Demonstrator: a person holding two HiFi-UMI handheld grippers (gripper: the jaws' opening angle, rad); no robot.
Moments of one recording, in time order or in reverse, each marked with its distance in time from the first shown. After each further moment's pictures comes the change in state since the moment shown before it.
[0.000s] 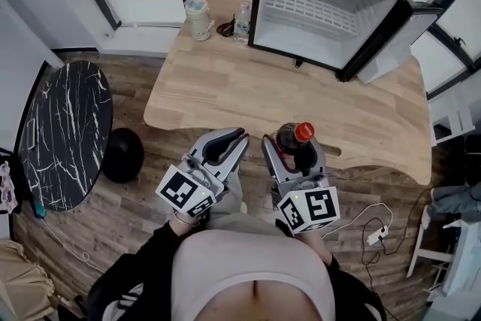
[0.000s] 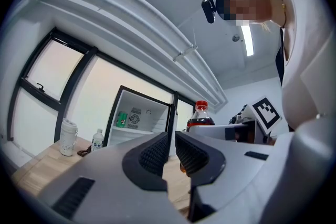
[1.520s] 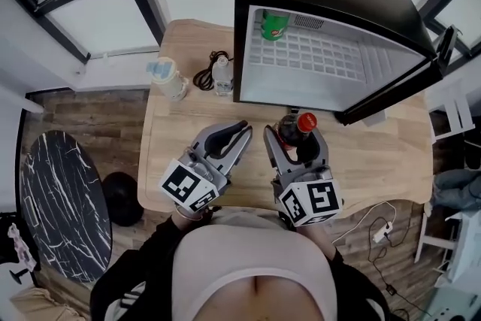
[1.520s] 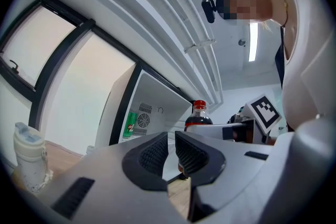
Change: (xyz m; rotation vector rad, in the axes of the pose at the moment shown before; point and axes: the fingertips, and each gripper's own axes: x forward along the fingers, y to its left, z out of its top) left arm 0.197 0.200 0.008 -0.053 0.047 -0.148; right arm 0.231 -0.141 0.029 0.011 0.019 -0.173
